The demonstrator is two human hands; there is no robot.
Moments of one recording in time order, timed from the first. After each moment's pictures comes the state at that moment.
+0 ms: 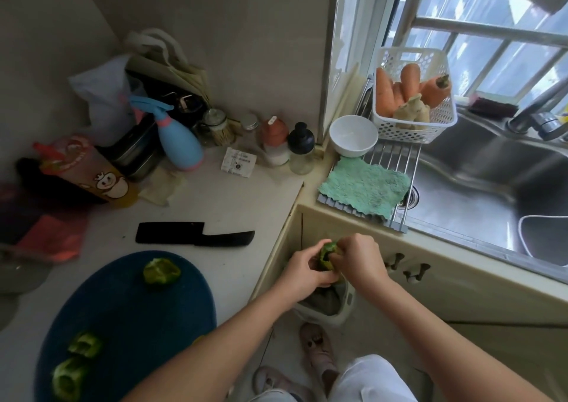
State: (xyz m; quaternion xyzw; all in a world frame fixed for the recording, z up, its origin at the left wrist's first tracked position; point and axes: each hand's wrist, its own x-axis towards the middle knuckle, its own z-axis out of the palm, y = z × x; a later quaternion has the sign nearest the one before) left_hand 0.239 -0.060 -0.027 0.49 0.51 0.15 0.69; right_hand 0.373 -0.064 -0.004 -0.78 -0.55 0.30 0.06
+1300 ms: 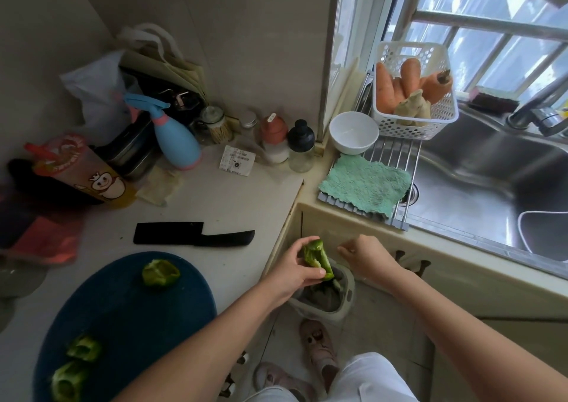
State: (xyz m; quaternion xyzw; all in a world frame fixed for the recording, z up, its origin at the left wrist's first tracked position) left_hand 0.223 -0.051 -0.029 0.35 0.49 0.18 0.78; right_hand 0.399 -0.053 -0.034 -0.72 -0.59 0.37 -0.01
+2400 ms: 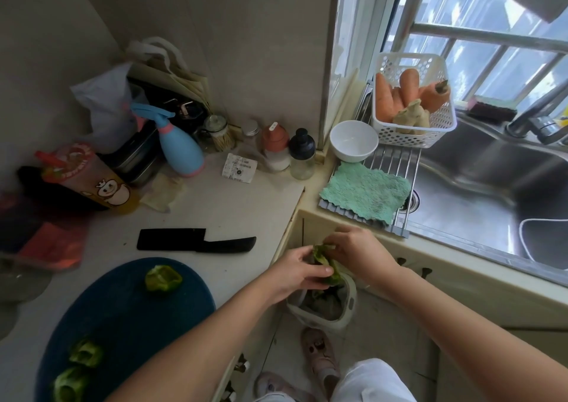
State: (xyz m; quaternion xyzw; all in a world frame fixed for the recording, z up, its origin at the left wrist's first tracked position) left_hand 0.223 -0.038 -0.010 0.37 0.44 0.12 0.81; right_hand 0.395 -0.047 -0.011 -0.57 -0.78 0.22 0.15
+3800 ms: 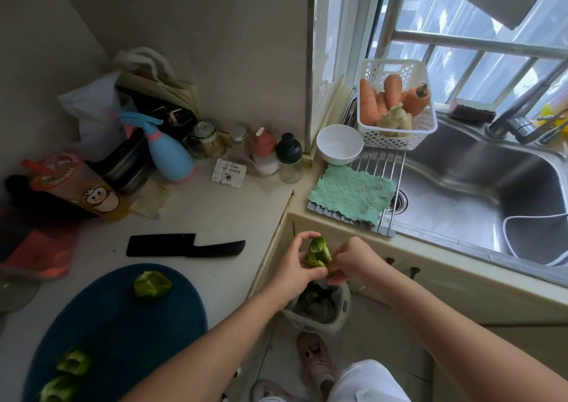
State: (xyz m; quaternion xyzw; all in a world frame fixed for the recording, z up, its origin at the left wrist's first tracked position) left_hand 0.248 -0.053 -0.014 0.50 0.49 0.22 0.68; right_hand 0.395 -0.050 0.001 -0.74 -0.34 0.57 0.10
